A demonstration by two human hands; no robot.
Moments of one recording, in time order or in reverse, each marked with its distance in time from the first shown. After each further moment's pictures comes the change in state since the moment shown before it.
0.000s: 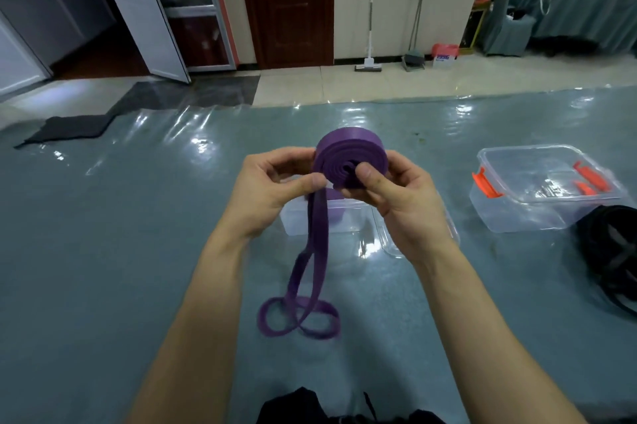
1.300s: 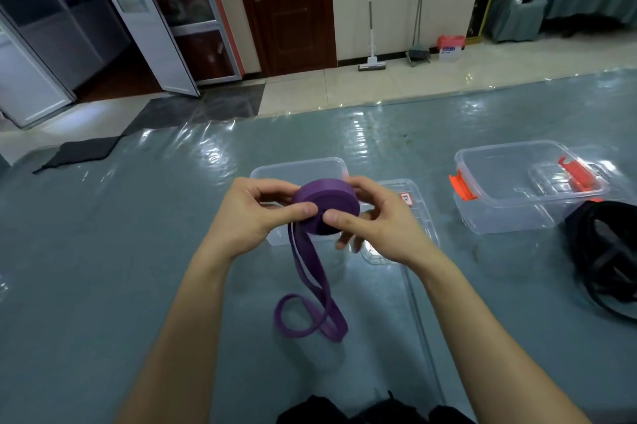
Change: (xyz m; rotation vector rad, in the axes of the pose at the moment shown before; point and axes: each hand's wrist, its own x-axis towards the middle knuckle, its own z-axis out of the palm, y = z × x) left_hand 0.006 0.014 0.065 0.344 -0.007 -0.133; right_hand -0.005 -0.031 -0.082 -0.485 -0.175 0.131
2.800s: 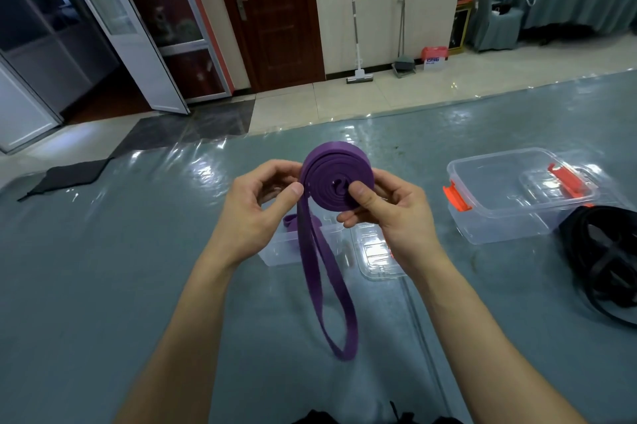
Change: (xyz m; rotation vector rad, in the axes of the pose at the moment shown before) left_hand 0.033 0.015 0.006 0.021 0.013 0.232; right_hand 0.022 -0.009 -0.010 0.390 0.244 -0.123
